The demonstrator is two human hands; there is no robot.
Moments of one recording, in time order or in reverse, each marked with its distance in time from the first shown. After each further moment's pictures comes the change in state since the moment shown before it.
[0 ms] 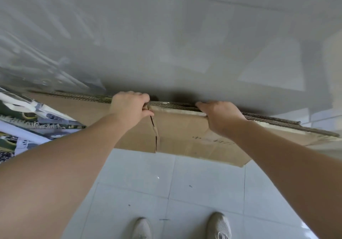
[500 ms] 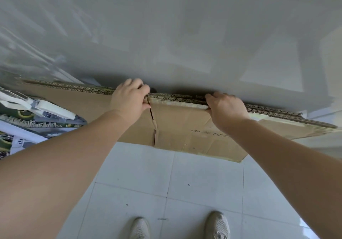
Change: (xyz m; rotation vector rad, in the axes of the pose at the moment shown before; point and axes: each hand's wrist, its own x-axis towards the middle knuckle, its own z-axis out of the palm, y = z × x) left_hand 0.005 0.004 0.007 -0.028 0.135 0.033; right_hand -0.005 0.010 0.010 -0.078 0.176 0.107
